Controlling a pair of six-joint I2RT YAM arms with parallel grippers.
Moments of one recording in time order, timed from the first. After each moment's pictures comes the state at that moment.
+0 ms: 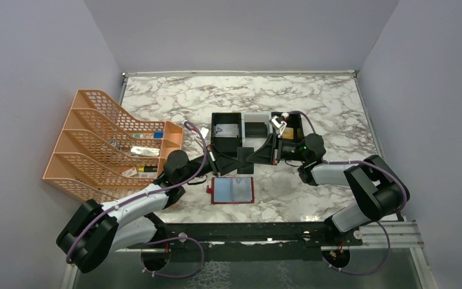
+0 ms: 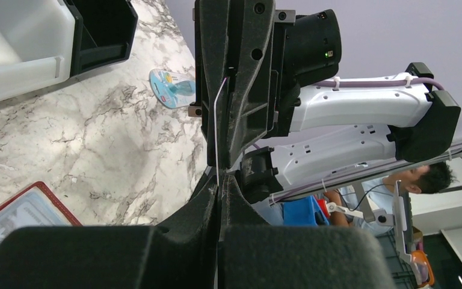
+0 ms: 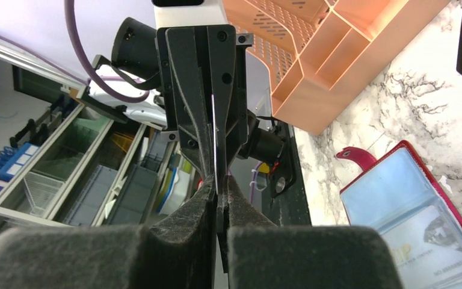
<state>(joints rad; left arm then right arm) -0.68 1.08 0.33 0.78 0.48 -1.09 0.48 1.52 0.46 1.26 -0.99 1.25</state>
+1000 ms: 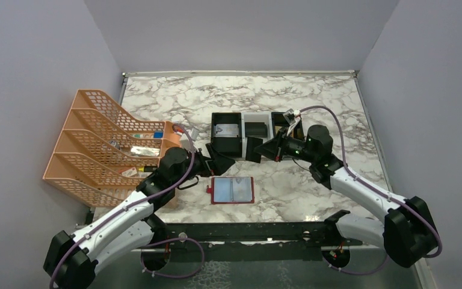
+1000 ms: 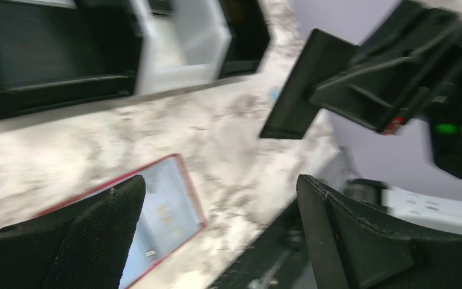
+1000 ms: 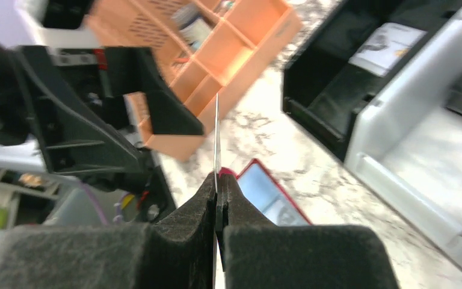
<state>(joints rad) -0.68 0.80 0.39 0.19 0.19 -0.87 0.49 1.13 0.54 0.46 -0.67 0.61</state>
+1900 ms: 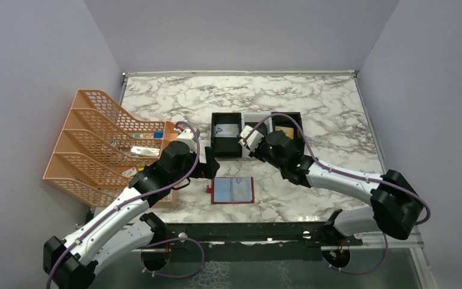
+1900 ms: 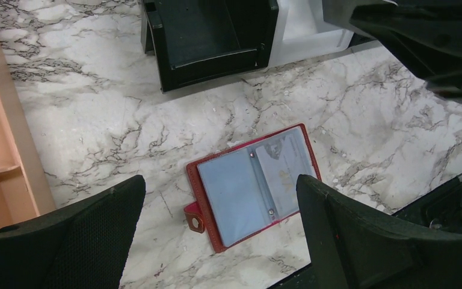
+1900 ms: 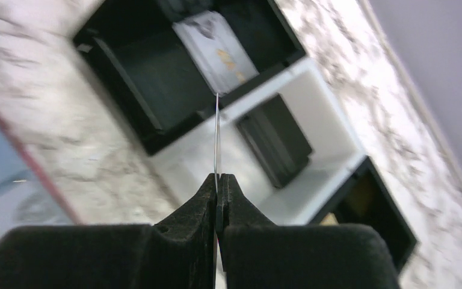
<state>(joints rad) -0.68 0.80 0.64 -0.42 -0.07 -0.49 0.83 1.30 0.70 0.21 0.09 -0.42</state>
